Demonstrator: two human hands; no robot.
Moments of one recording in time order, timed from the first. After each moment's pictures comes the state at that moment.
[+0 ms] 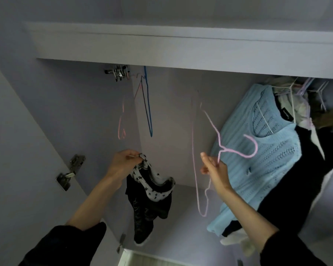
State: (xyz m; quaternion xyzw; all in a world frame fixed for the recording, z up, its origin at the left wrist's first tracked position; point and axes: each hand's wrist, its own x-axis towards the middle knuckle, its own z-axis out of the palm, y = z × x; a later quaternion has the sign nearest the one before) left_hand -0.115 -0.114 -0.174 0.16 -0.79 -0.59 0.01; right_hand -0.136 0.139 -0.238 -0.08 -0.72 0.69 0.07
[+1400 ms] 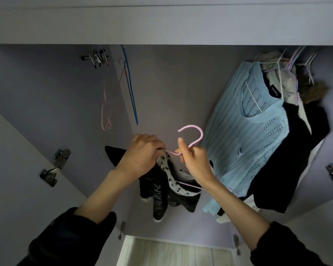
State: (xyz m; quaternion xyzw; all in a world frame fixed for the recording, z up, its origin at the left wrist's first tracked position) left_hand -0.115 -0.059 -0.169 -0.25 -0.96 -0.12 0.10; right_hand -0.105 0.108 -0.210 0.01 -0.77 0.63 0.08
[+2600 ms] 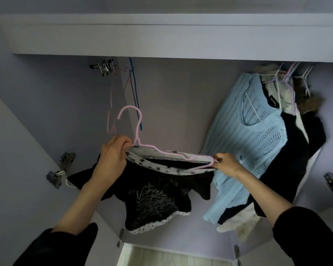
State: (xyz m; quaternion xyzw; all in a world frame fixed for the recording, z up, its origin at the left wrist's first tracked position) left_hand -0.103 -0.121 -0.173 -0.10 -0.93 -0.30 0.20; right_hand -0.144 0.211 -0.230 -0.03 -0.93 0.34 -0.11
